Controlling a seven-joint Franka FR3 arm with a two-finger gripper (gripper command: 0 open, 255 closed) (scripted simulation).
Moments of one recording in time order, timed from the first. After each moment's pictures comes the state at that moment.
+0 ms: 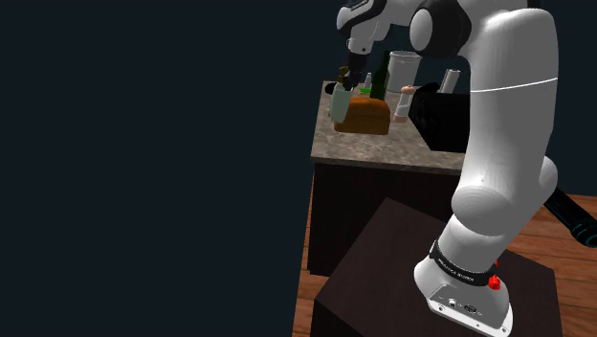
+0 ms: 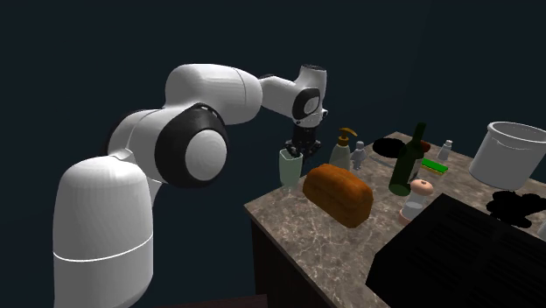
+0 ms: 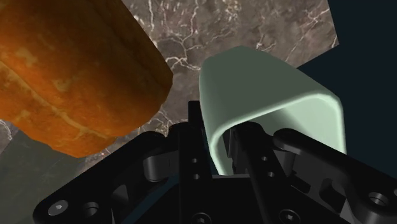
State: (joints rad) arm -0.31 0.40 -0.44 -1.49 0.28 1.90 -0.77
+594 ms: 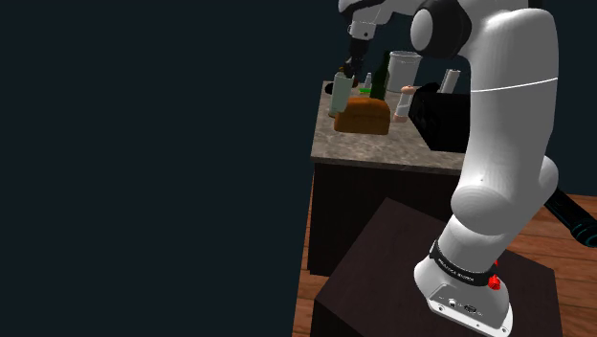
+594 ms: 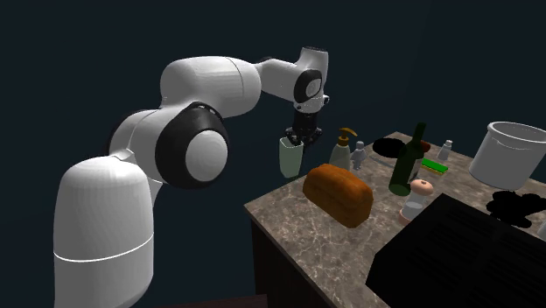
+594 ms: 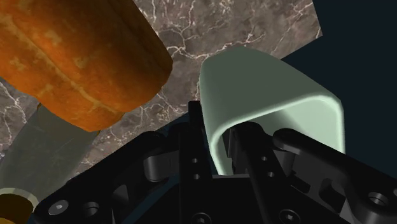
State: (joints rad) arm -0.32 0.40 -0.45 -1.37 0.27 1.78 -0.75
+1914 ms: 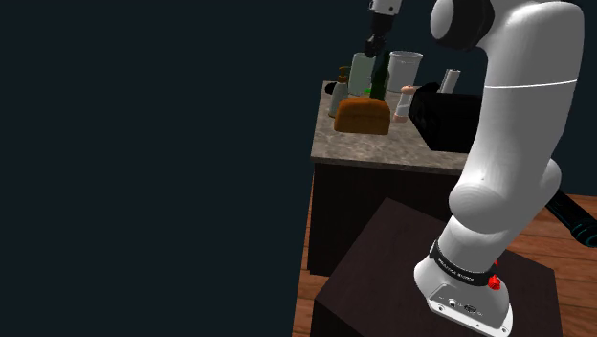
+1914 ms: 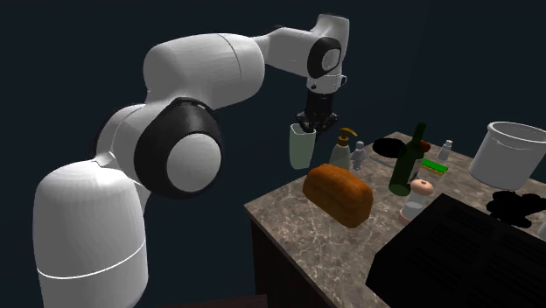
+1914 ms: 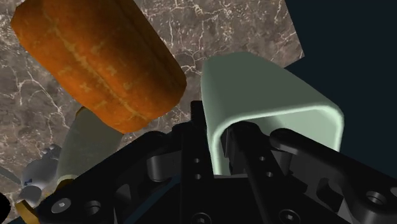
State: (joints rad) arm -0.37 0.29 -0.48 -1.31 0.24 1.62 -0.81
